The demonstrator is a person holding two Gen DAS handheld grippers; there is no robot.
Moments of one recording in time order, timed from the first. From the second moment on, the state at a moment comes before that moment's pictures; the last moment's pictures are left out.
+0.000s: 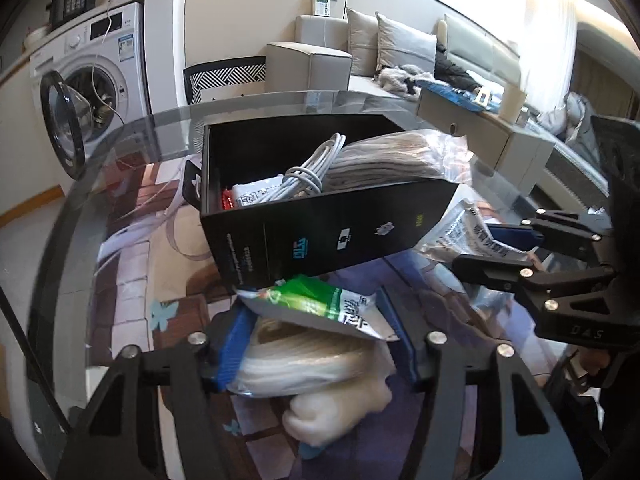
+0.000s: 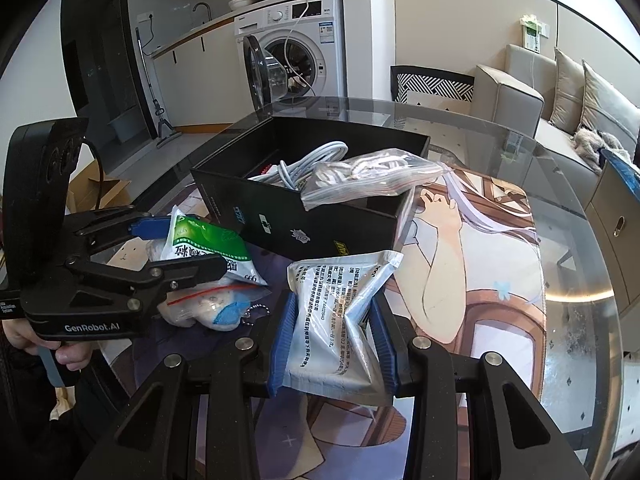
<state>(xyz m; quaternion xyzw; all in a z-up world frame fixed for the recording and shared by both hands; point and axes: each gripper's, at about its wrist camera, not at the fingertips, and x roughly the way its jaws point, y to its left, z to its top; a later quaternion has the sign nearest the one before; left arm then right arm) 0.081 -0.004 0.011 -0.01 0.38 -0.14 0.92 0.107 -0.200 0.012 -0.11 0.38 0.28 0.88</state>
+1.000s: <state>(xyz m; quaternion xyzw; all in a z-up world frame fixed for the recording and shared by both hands) 0.053 0.011 0.060 -0.02 0.30 -0.15 0.94 0.070 -0.184 0.049 -0.13 0.33 0.31 0.88</state>
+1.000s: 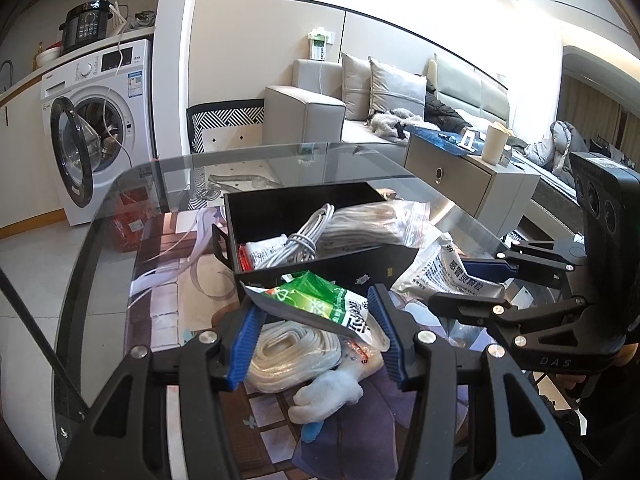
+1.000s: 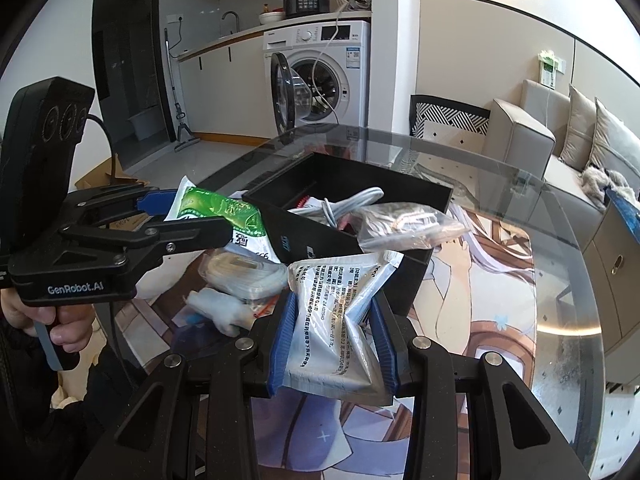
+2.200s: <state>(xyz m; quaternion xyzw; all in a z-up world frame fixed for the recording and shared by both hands) 0.066 0.027 0.089 -0.07 0.26 -0.12 0.96 0.082 -0.193 0.103 -0.11 0.27 0.30 0.91</state>
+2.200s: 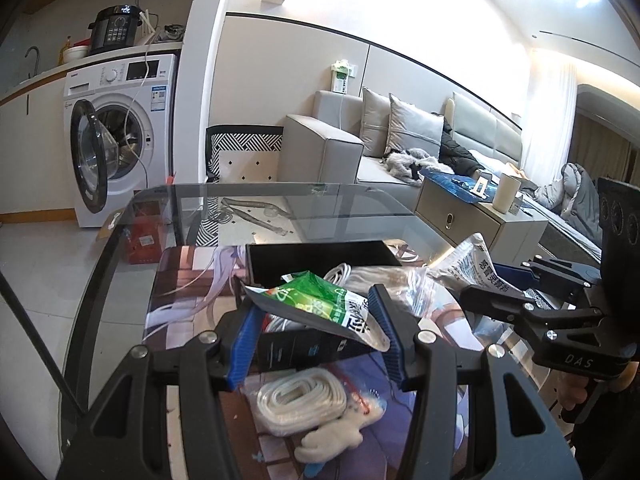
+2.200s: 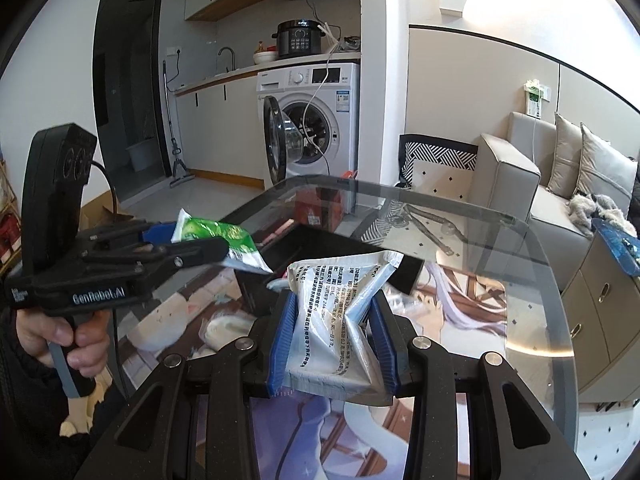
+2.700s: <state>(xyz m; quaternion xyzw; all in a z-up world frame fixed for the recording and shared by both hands) 0.118 0.018 0.082 -0.08 0.26 -0.10 0.96 0.148 -0.166 0.091 -0.08 0.29 0.28 0.91</state>
